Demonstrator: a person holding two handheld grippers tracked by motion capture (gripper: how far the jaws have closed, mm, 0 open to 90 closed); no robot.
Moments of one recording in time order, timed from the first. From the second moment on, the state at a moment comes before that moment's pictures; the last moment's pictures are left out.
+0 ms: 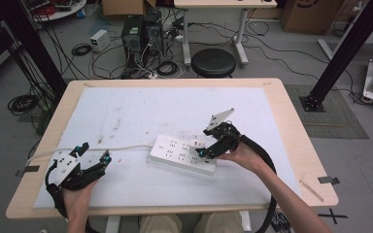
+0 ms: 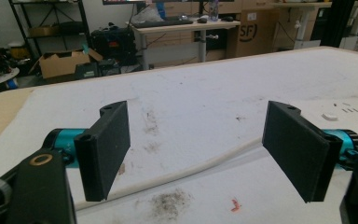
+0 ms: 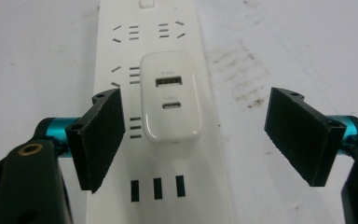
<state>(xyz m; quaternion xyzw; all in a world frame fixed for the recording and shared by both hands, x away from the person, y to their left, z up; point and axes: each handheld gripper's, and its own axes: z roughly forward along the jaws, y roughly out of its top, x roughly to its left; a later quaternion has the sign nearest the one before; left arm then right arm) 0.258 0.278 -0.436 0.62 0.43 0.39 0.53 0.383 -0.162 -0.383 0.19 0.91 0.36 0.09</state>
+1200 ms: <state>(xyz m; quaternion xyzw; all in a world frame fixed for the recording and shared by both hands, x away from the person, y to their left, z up) 0.267 0.273 -0.434 0.63 0.42 0.38 0.53 0.299 -0.312 -0.421 0.45 0.66 0.54 0.28</state>
